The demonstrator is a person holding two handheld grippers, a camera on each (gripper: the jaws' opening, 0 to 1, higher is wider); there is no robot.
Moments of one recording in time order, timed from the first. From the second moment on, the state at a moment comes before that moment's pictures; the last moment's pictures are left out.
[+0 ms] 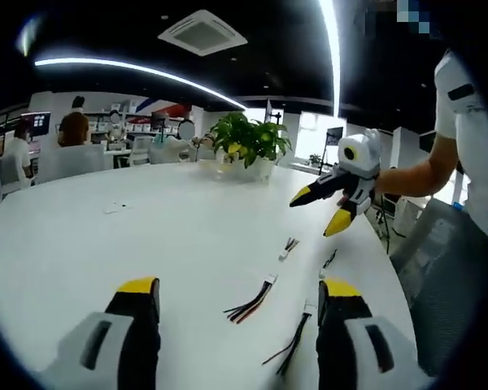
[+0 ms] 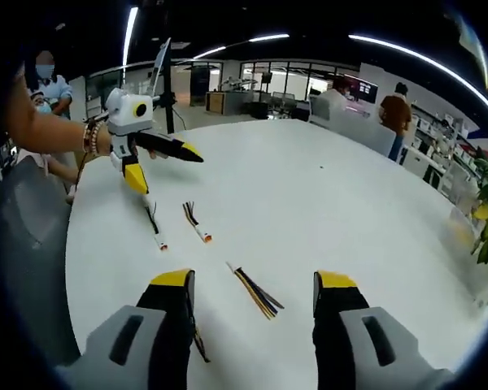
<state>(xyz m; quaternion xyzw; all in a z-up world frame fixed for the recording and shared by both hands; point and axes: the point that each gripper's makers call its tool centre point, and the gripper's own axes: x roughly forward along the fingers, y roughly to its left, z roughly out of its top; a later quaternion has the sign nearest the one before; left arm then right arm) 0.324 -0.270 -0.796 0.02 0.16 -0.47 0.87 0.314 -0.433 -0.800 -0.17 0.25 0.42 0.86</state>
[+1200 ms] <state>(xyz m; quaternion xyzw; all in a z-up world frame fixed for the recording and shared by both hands) 0.322 -0.313 -0.817 0.02 0.16 -0.56 0.81 0.297 -0.399 -0.822 -0.11 0.21 0.62 0.75</state>
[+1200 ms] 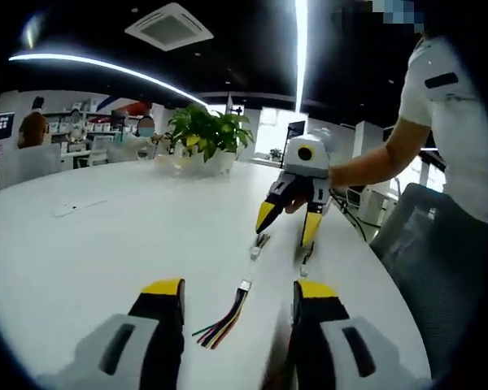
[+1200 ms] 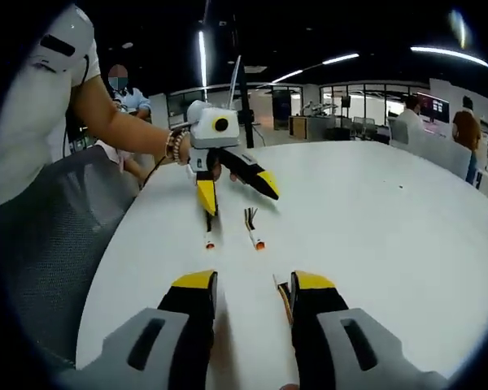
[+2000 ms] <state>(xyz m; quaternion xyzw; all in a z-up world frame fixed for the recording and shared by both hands) 0.324 -0.318 -0.831 0.03 0.16 -0.58 0.80 0.310 -0.400 -0.843 -0.13 0.21 0.62 0.74</state>
